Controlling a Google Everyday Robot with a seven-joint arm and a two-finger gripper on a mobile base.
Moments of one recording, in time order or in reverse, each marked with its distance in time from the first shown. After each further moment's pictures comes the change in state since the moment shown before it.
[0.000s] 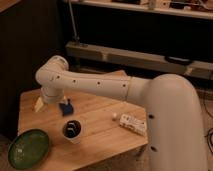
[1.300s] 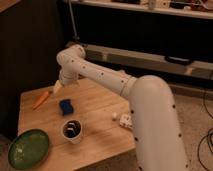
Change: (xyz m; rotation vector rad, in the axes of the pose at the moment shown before) arm 0.099 0.126 0.028 -0.043 0.024 -0.056
